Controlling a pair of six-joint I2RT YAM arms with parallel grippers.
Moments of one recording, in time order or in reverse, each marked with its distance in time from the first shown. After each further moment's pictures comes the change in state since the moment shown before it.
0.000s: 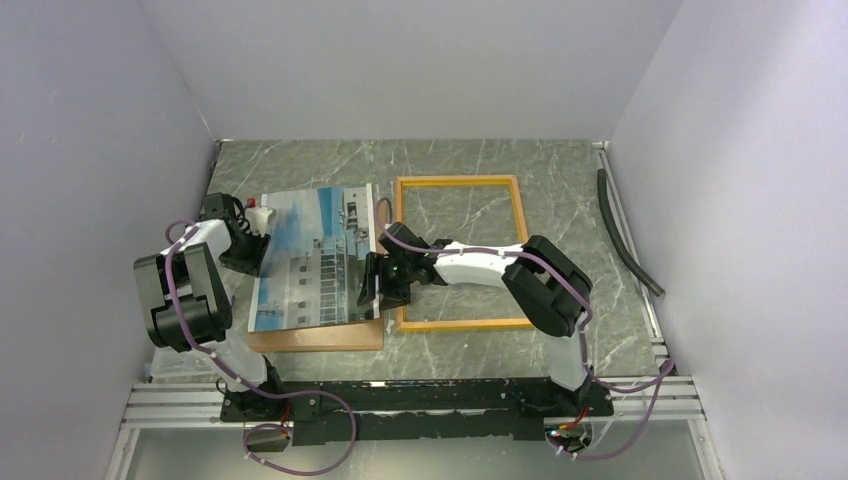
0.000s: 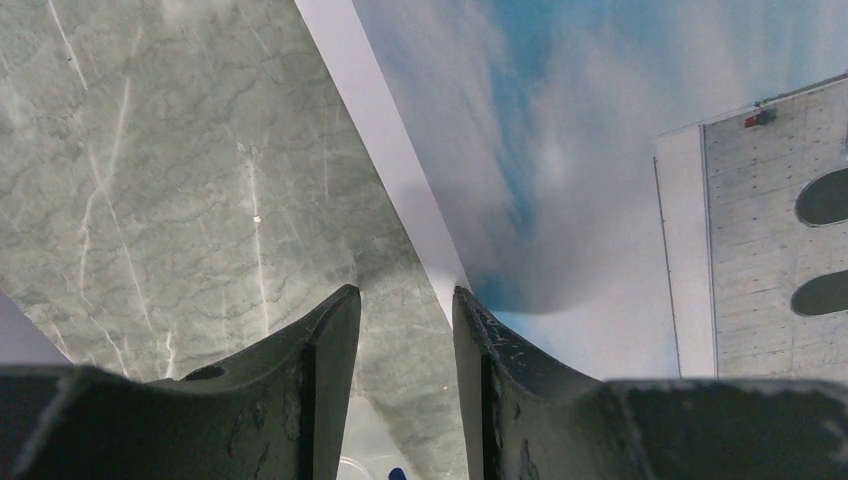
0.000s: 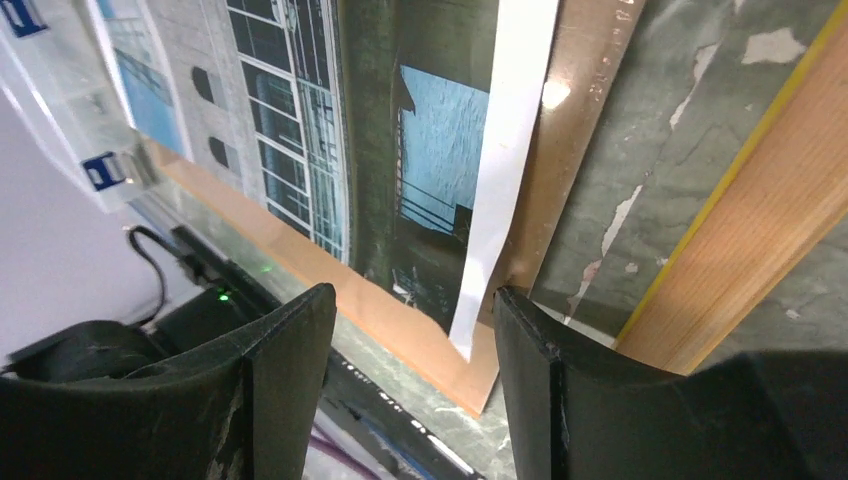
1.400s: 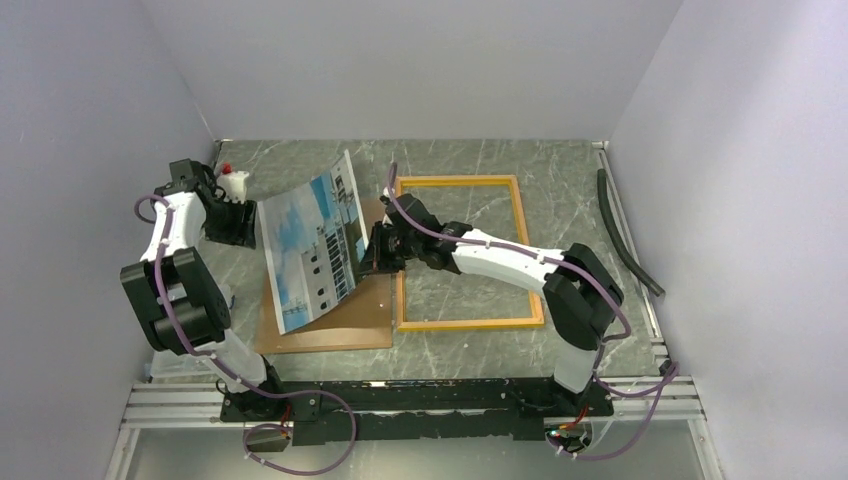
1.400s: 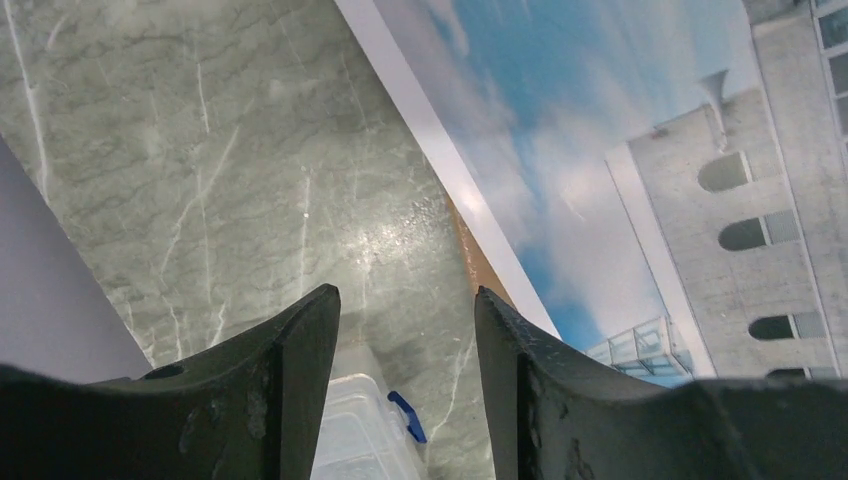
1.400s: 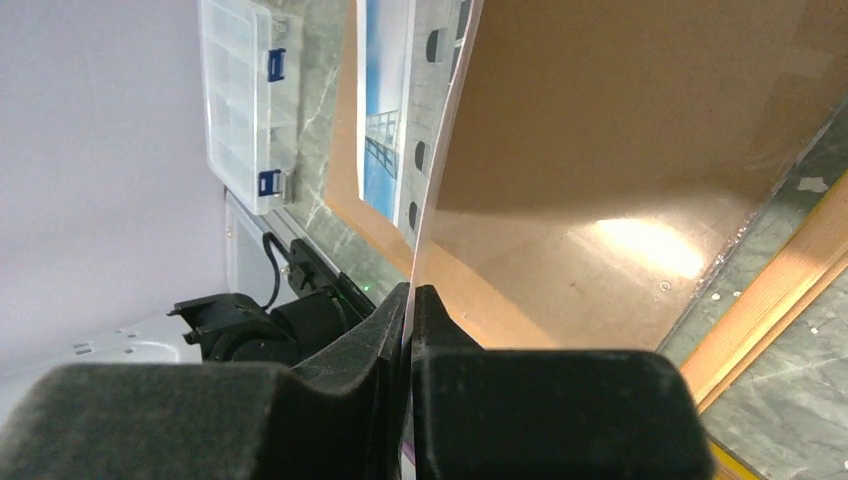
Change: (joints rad) left arm 0.064 -0.006 0.330 -0.320 0.192 -0.053; right arm -0.040 -0.167 0.044 0.057 -0.006 -0.031
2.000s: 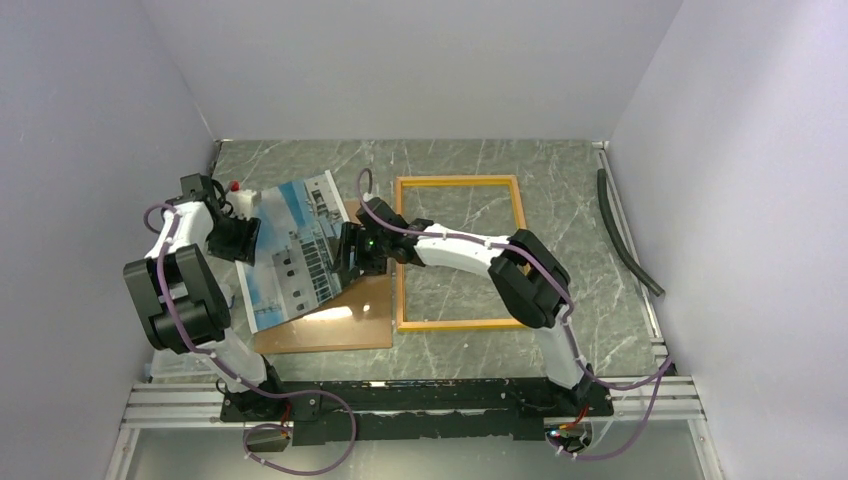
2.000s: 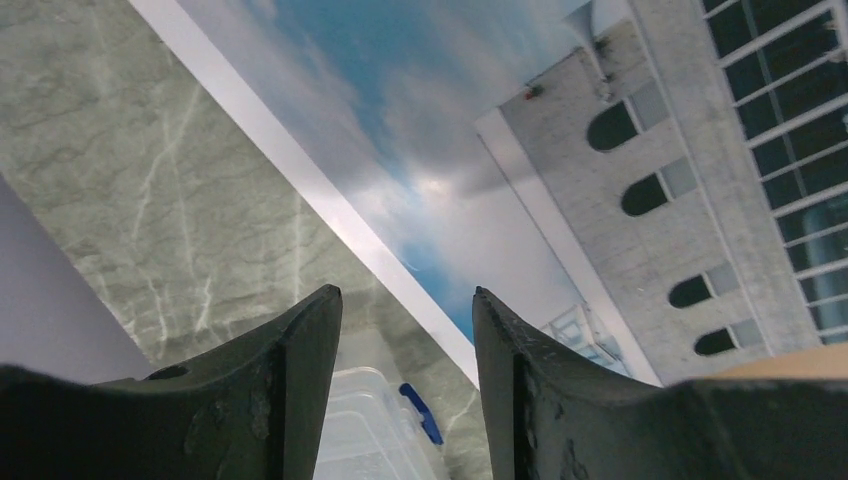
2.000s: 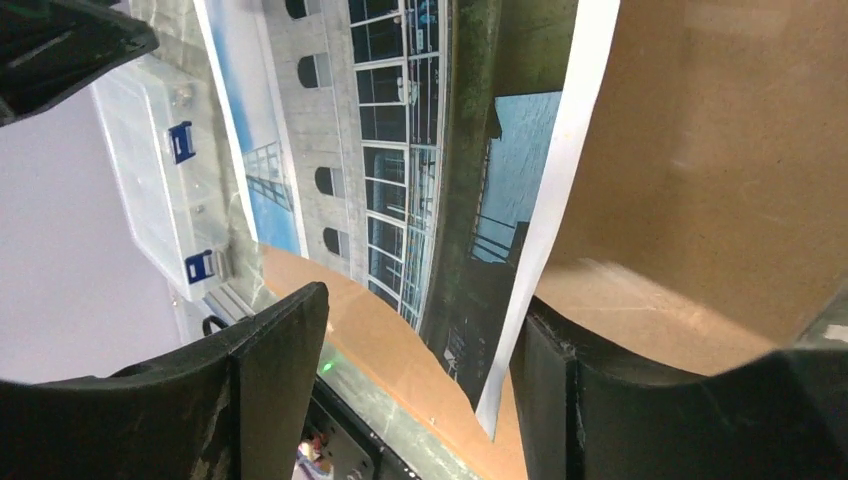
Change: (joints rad) left arm 0.001 -0.005 -0.112 0.036 -0.084 0.036; right arm 0.019 0.306 0.236 -0.046 0.065 0.032
